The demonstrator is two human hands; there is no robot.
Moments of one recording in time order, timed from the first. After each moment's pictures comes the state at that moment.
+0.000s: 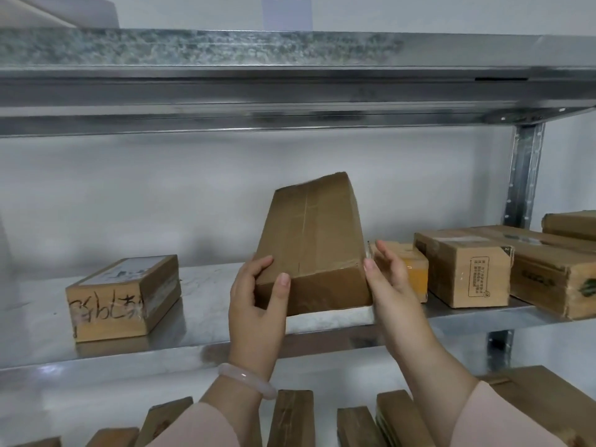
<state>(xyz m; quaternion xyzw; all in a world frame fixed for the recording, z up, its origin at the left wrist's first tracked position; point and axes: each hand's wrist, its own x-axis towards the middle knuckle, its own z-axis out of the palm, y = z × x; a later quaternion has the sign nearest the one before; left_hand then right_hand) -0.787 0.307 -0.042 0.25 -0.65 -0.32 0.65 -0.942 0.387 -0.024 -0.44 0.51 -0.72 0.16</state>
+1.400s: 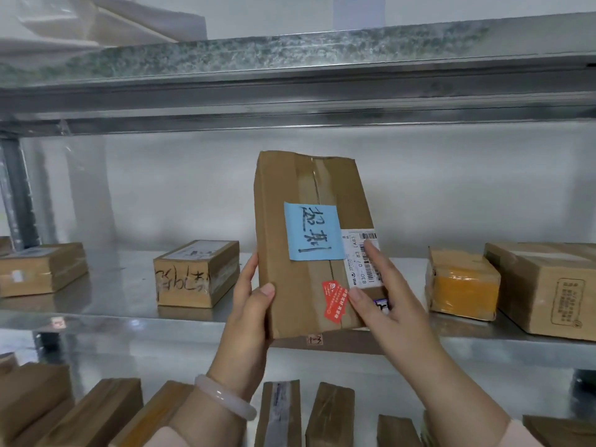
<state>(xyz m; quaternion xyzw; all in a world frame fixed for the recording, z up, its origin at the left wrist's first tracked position) -0.715 0.319 -0.037 0.21 -0.55 -0.54 0.60 -0.900 0.384 -0.026 -0.62 0.50 -0.59 0.14</state>
